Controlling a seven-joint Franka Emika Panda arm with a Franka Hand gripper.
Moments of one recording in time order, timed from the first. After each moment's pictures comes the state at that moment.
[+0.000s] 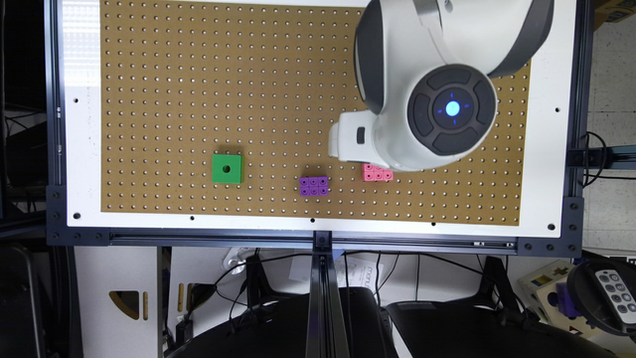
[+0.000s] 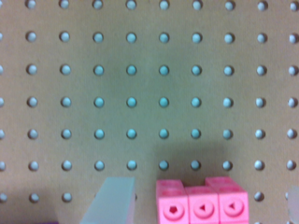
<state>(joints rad) 0.17 0.44 0.04 -1.99 -0.01 2.49 1.01</state>
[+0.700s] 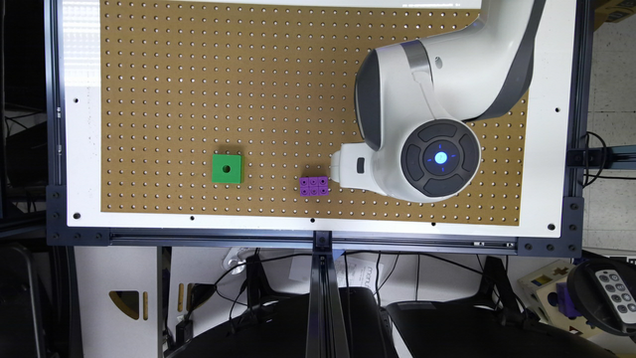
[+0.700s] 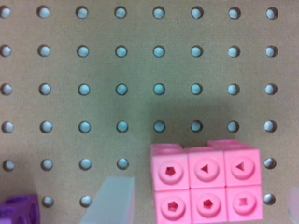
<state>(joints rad) 0.17 0.55 0.04 -1.88 -0.01 2.48 1.00</state>
